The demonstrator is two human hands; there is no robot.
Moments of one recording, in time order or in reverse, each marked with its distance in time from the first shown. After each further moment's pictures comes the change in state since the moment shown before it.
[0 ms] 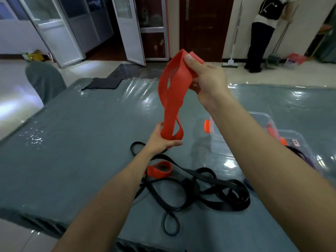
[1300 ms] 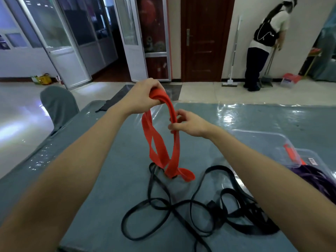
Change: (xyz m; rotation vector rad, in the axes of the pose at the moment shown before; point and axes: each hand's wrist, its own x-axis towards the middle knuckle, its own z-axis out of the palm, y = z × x) left_hand 0.003 0.202 -0.226 0.696 0.092 0.605; right_hand 0.020 0.075 0.069 -0.929 -0.522 0.031
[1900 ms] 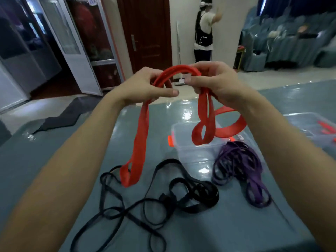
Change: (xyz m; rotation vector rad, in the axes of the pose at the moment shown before) left_hand 0.051 0.224 0.072 -0.424 -0.329 0.168; right_hand -0.222 0.003 -0.208 0.240 0.438 -0.247
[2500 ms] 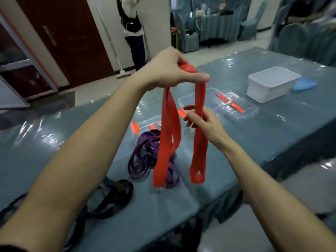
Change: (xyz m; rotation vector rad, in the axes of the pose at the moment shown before) left_hand 0.181 0.262 0.325 -0.039 -0.328 0.219; right_hand -0.265 0.160 -0.254 -0.011 0.513 0.245
